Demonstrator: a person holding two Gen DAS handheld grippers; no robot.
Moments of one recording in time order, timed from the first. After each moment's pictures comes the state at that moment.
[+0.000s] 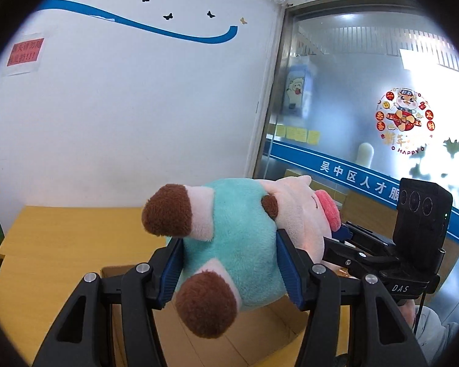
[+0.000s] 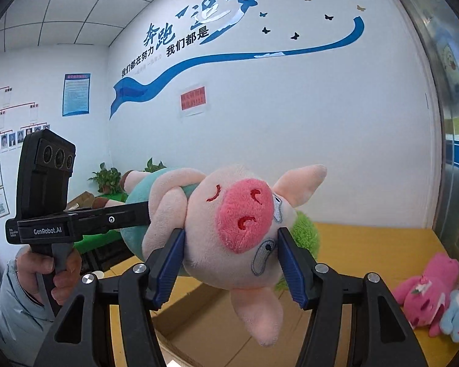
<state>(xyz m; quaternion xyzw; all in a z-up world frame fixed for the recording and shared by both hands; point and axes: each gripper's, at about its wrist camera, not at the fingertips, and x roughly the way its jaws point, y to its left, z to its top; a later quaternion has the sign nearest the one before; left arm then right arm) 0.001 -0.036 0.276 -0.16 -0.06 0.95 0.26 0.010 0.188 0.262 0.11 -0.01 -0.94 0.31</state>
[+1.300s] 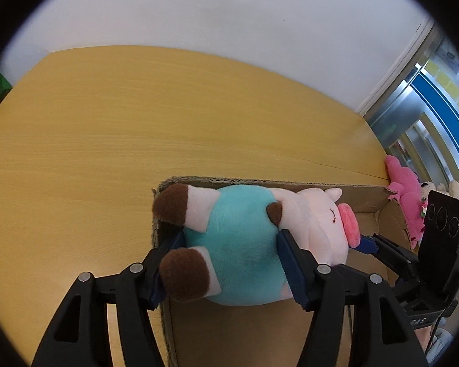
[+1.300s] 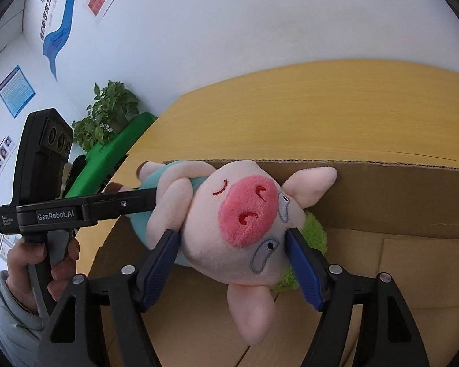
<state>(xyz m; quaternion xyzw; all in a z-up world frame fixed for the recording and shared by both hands) -0.276 -0.119 0.044 -0.47 -0.13 0.87 0.12 -0.331 0.087 -0.005 0.44 -0.10 -0.83 0.33</state>
